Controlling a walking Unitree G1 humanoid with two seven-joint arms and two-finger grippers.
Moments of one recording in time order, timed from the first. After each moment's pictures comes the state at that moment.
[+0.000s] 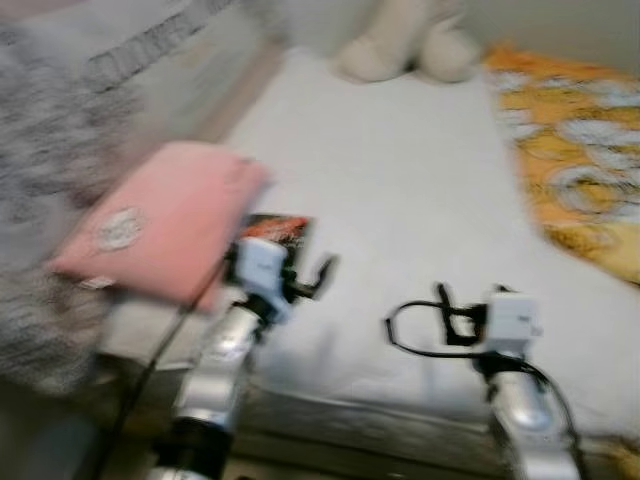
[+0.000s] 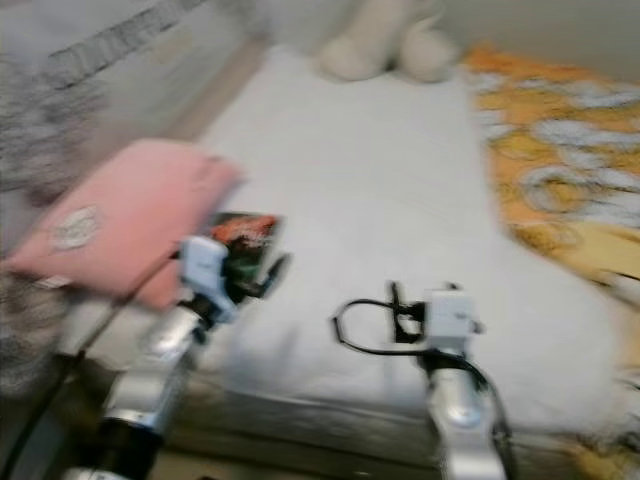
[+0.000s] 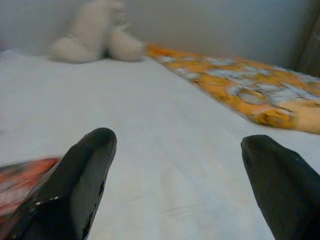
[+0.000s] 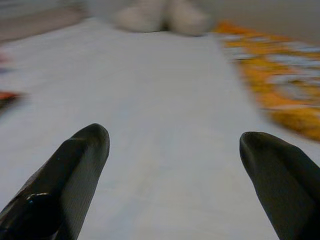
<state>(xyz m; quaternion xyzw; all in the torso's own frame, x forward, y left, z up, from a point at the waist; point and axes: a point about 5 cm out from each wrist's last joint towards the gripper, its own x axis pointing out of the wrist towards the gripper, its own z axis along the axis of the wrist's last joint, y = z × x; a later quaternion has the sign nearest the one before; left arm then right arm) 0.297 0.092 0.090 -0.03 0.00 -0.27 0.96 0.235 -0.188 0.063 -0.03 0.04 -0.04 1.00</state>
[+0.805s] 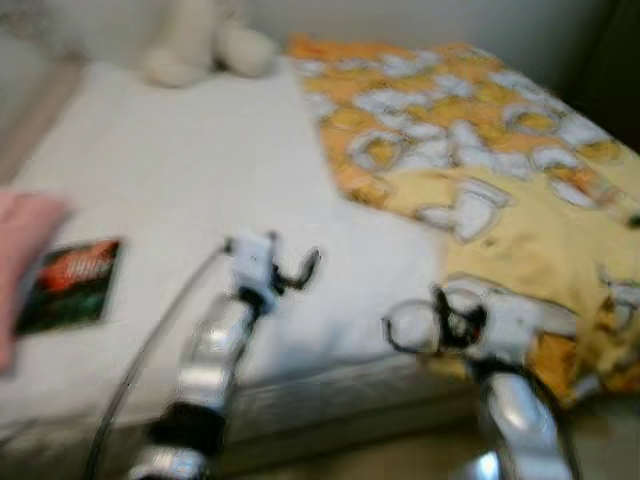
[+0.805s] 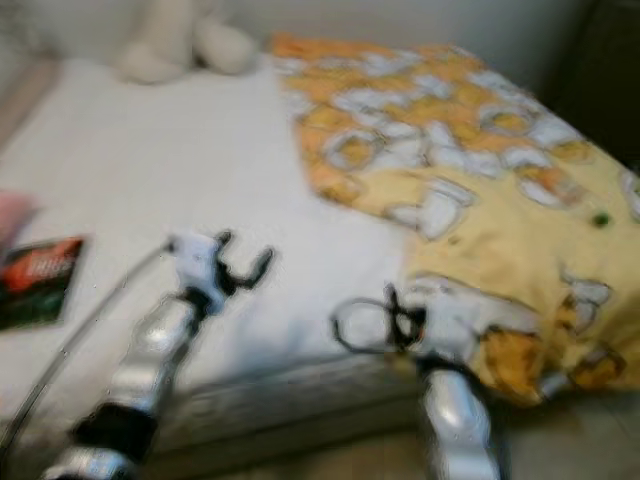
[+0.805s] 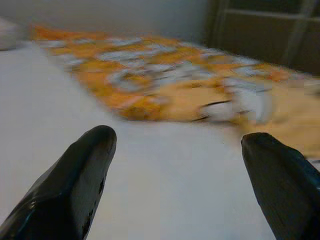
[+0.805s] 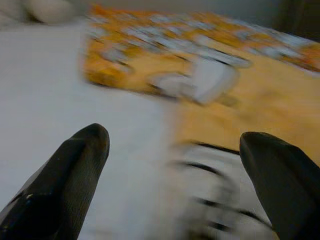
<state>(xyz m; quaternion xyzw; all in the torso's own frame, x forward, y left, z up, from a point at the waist) 0.305 0.097 0.083 -0.03 0.02 -0.25 0.97 0.229 -0.192 0.047 0.00 0.07 -0.05 1.00</state>
